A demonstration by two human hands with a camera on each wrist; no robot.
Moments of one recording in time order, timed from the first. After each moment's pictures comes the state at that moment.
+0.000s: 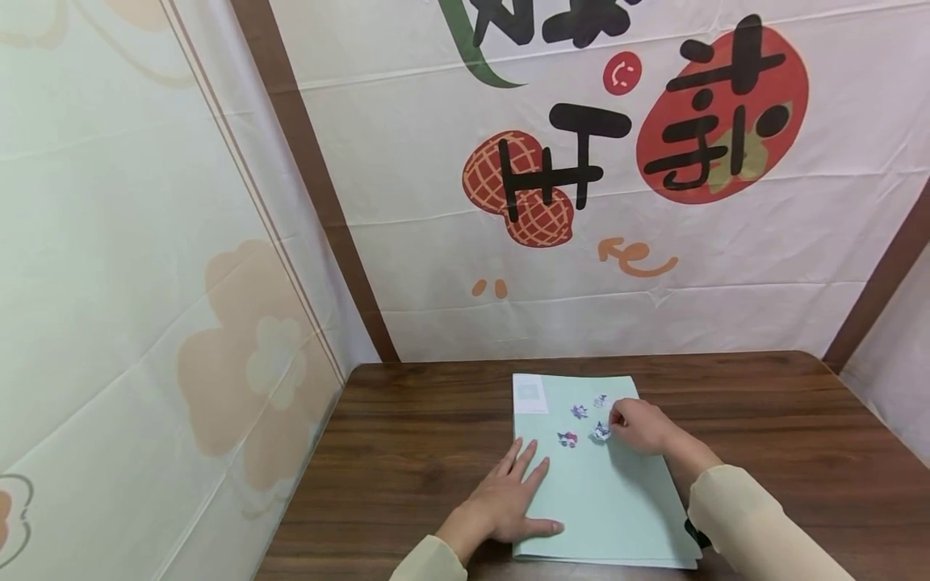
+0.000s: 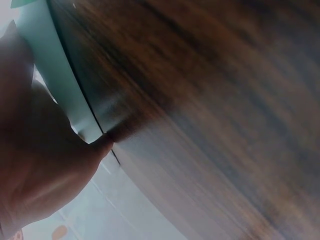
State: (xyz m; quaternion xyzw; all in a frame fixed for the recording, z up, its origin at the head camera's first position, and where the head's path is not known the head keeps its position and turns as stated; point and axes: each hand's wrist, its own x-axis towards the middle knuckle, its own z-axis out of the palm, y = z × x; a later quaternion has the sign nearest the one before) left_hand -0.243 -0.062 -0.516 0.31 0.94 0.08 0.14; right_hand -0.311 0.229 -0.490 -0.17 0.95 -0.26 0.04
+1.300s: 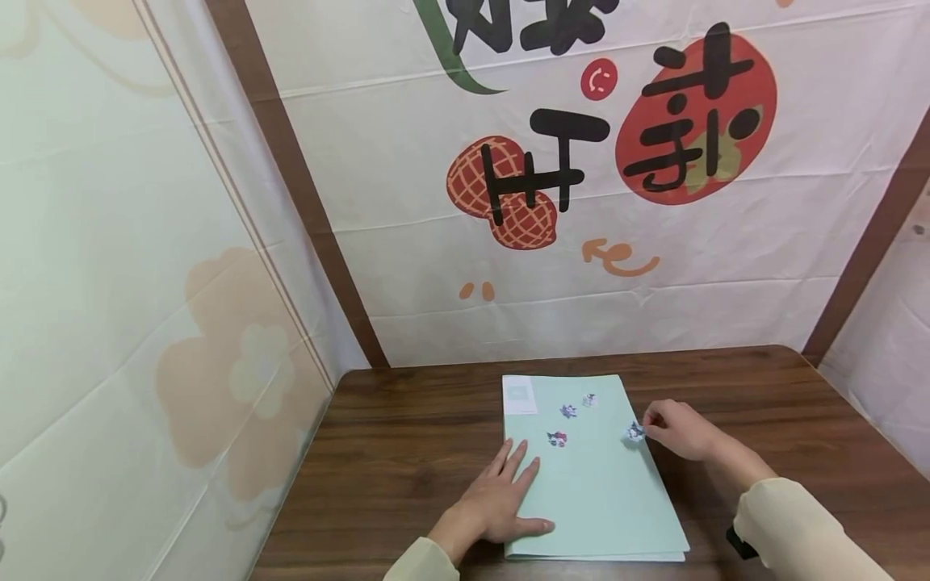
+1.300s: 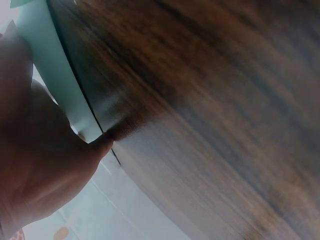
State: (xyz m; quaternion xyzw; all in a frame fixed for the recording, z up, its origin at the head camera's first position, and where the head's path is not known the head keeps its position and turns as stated) left_hand -0.244 -0.061 -0.524 0.32 0.94 0.08 0.12; right_hand -0.284 0.296 -0.485 -0.16 0.94 -0.30 0.02
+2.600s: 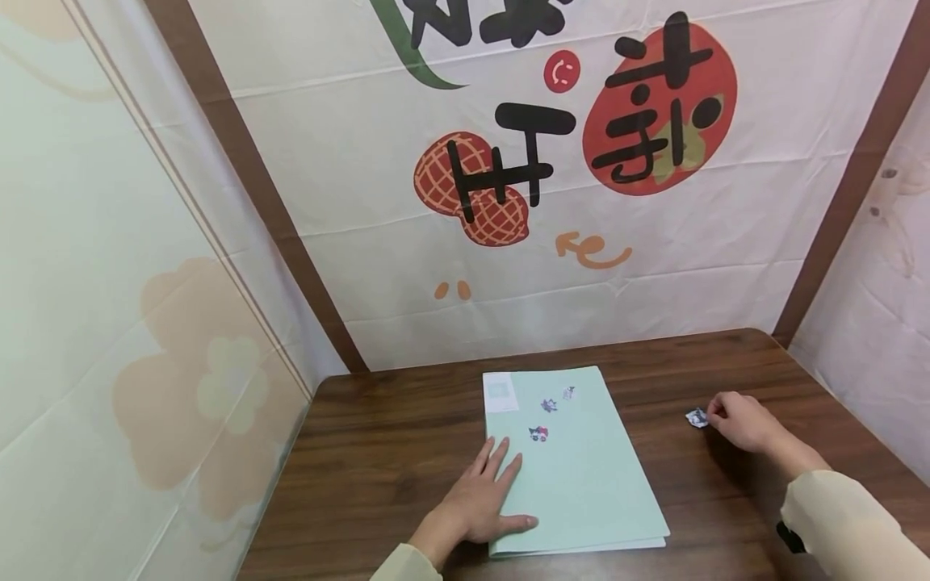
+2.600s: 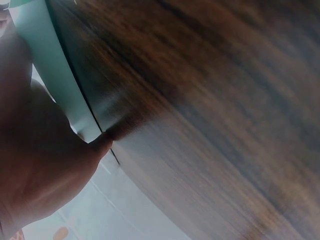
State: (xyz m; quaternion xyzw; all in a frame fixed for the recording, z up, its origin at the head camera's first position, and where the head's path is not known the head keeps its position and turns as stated) left_hand -0.258 -0.057 -0.542 0.32 0.94 0.10 0.12; right_hand -0.273 0.416 -0.506 -0.04 0.97 -0.22 -0.02
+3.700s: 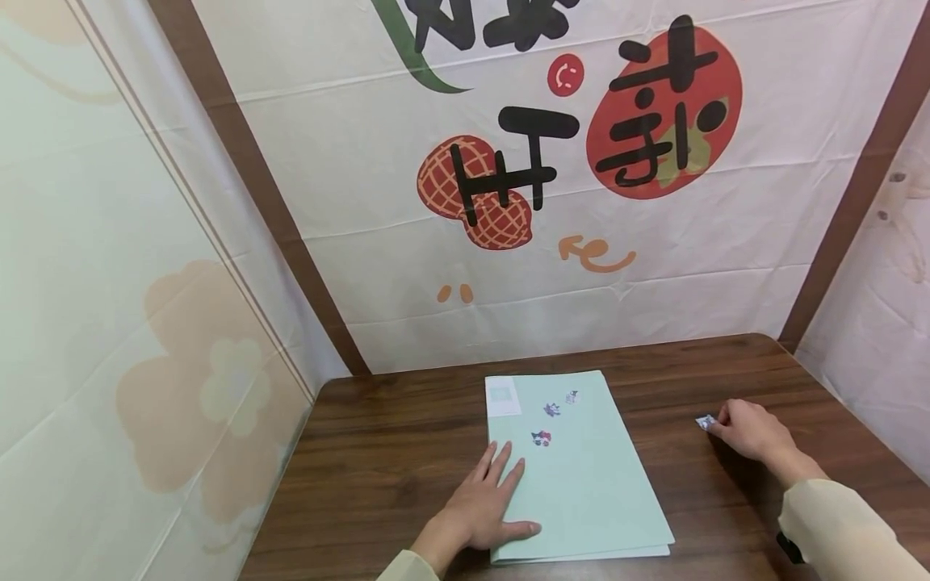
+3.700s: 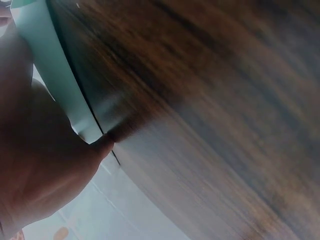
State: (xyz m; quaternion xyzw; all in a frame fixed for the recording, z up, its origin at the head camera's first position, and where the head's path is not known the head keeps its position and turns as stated) left_hand -0.258 -0.056 -0.542 0.31 0.94 0.09 0.12; right_hand -0.273 0.417 -0.509 0.03 0.98 -0.20 0.03
